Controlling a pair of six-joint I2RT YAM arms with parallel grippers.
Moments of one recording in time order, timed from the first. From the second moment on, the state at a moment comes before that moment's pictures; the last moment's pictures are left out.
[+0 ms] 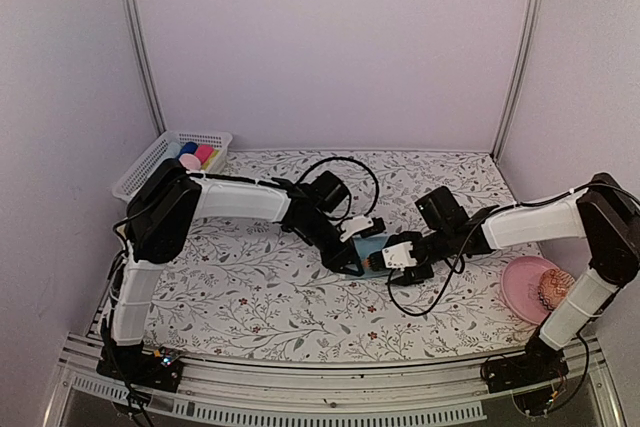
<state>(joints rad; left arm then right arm) -0.86 2.26 1.66 -0.49 0.54 0.32 0.67 1.61 0.80 -0.13 -0.41 -1.15</state>
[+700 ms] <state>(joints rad) -0.85 2.21 1.58 -0.45 0.53 0.31 0.67 1.74 0.90 -0.12 -0.30 -1.05</state>
